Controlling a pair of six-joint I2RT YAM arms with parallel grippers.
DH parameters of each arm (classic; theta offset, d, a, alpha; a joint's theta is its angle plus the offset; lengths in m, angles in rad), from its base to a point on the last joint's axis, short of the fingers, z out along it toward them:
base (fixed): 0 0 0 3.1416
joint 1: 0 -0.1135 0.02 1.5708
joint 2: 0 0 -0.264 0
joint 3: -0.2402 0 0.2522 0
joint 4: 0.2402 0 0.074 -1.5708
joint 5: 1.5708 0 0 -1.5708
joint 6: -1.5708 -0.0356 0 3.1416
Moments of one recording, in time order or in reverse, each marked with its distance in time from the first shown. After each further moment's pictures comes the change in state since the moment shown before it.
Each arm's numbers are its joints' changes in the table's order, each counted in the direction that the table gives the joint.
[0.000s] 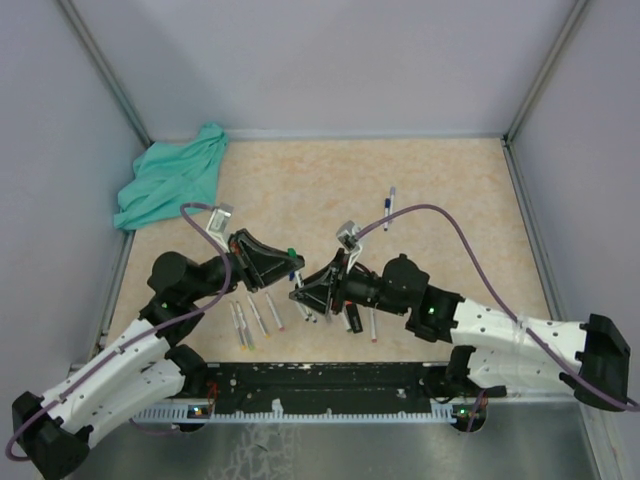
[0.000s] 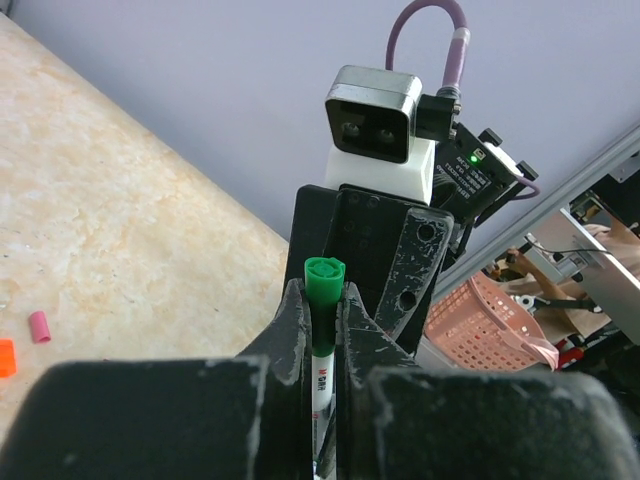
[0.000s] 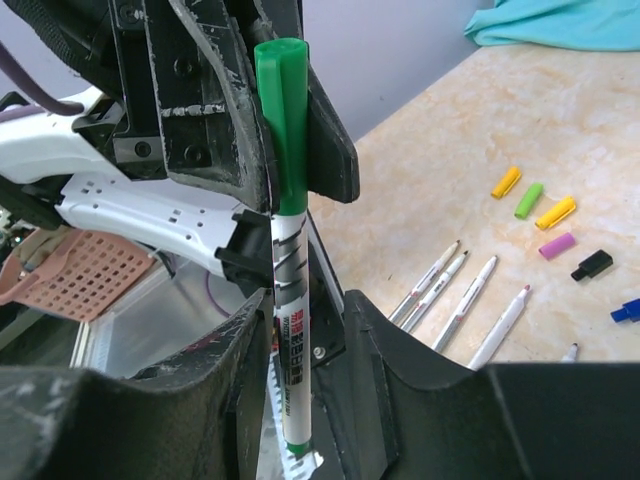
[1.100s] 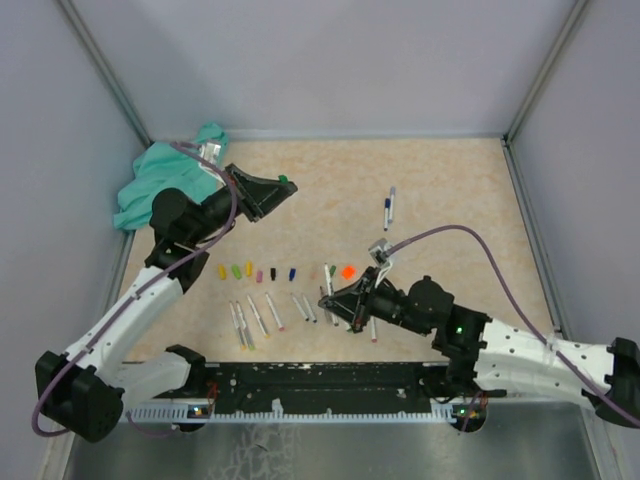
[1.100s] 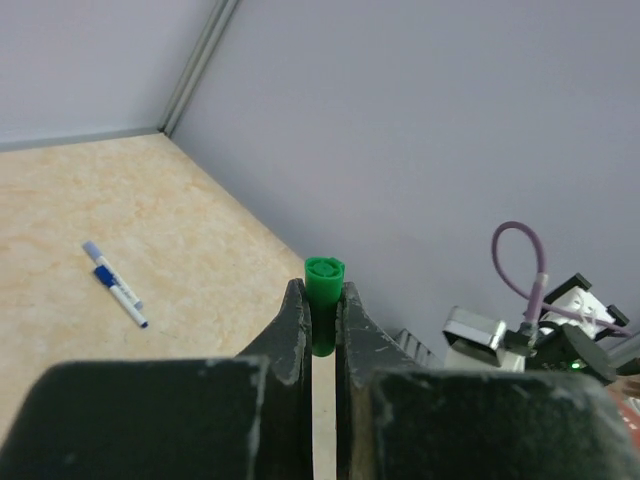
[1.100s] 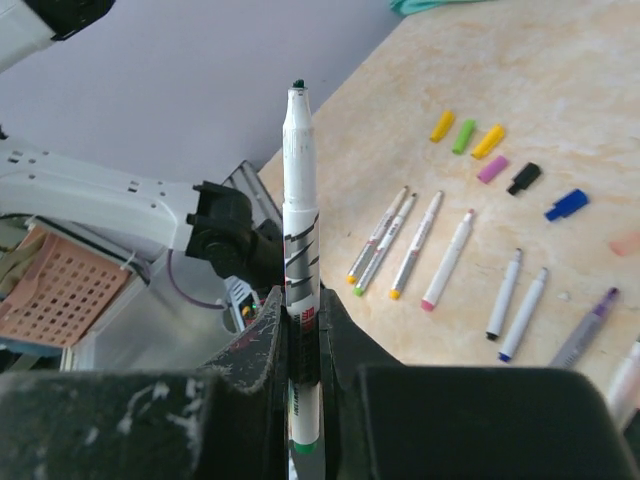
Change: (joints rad) left arm -0.252 0.360 -0.331 -0.056 0.024 -0.053; right arm -0.029 -0.230 0.183 0.094 0.146 -0.075
